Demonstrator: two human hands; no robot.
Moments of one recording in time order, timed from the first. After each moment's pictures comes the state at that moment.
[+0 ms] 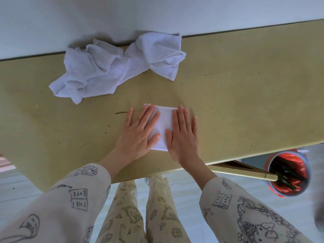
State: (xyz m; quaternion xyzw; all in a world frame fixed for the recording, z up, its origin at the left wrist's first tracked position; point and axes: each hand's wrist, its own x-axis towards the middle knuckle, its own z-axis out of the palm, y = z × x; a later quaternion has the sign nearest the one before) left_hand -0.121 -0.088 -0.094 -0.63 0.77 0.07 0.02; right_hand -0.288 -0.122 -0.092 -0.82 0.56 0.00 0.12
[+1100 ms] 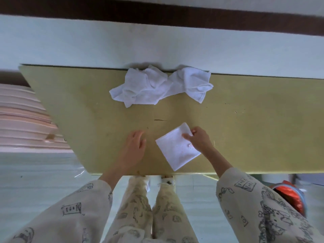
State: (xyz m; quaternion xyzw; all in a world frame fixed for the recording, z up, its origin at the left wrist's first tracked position) left_hand -0.054 -0.015 -0.024 -0.80 0.44 0.36 -0.21; right_hand -0.242 -0.151 -0.012 -0.59 0.65 0.06 0.47
